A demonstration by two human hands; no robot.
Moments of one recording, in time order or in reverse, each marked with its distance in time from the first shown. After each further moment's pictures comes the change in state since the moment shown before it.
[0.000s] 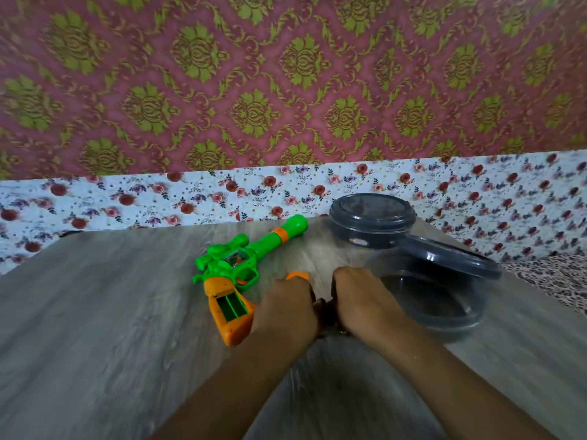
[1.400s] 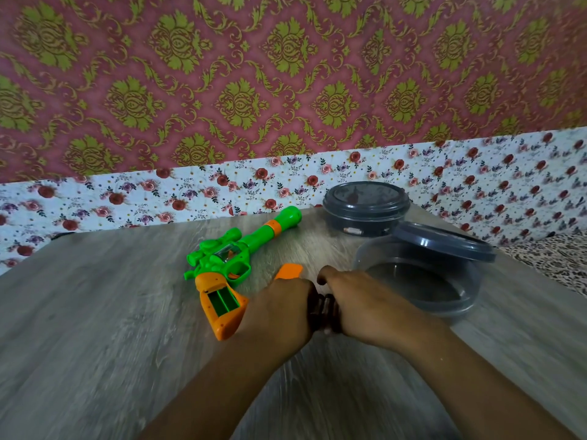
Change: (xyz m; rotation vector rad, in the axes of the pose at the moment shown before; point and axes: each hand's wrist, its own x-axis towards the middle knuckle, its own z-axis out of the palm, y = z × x) left_hand -0.015 0.002 -0.008 0.086 -0.081 0.200; right_hand -0.010 0.020 0.004 0.001 -0.110 -0.253
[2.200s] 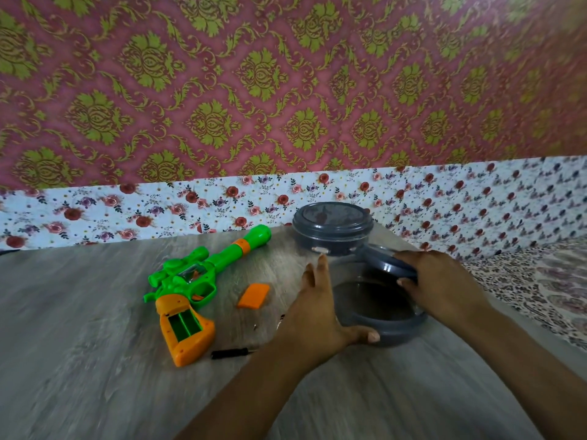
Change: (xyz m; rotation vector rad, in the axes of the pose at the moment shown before) left_hand 0.034 0.068 0.021 -0.469 -0.071 0.044; right_hand -0.042 0.102 -0.061 -0.263 0.353 0.361
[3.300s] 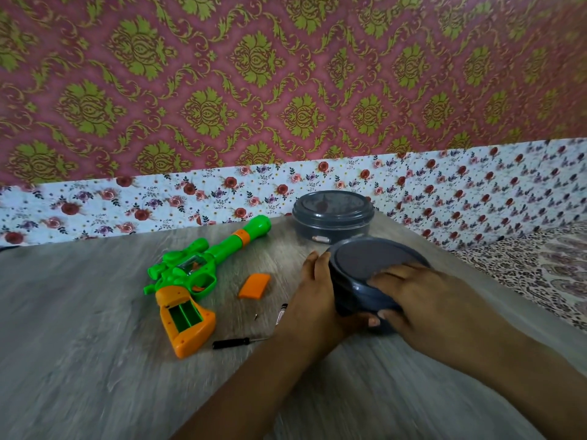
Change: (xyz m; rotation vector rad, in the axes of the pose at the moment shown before) left_hand 0.003 -0.014 0.011 -0.007 0.124 0.165; right_hand -0.045 -0.031 -0.012 -0.105 -0.057 -0.407
